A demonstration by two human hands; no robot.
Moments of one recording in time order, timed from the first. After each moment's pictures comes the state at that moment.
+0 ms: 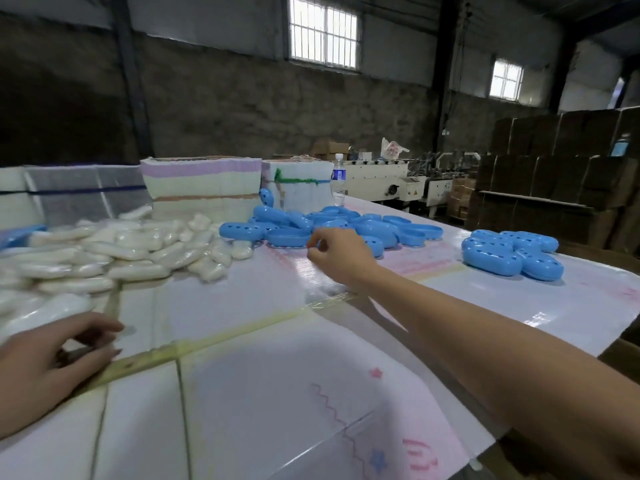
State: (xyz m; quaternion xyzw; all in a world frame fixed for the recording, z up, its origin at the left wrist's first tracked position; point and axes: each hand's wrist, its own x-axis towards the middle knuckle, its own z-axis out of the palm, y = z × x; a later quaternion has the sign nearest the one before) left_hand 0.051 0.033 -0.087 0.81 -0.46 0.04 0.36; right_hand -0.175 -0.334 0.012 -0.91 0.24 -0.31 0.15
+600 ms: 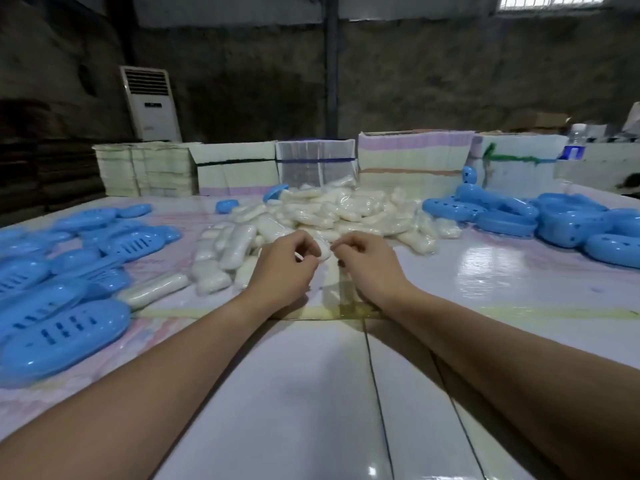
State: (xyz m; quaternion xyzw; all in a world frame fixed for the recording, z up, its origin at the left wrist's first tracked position) left_hand 0.016 0.041 -0.029 0.83 -0.27 0.15 0.47; right_hand -0.037 -0.107 -0.029 -0.84 0.04 -0.25 0.49
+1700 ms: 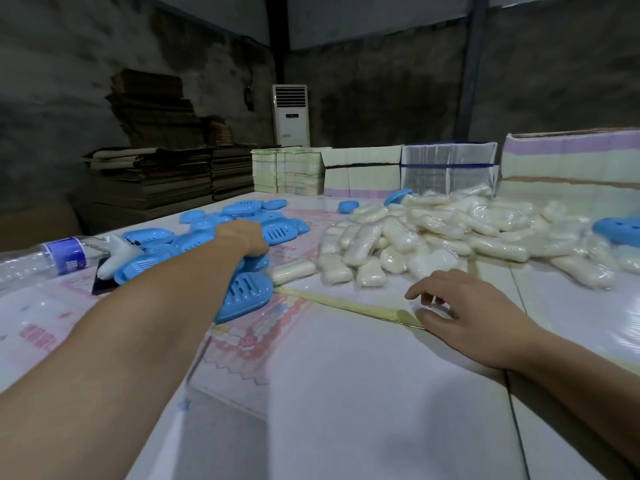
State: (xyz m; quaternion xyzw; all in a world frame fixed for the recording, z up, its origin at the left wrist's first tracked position) left_hand 0.125 0.267 0.011 0.99 0.08 0.03 -0.08; right_hand -0.049 -0.085 -0.037 -0.94 -0.23 -0.18 0.18
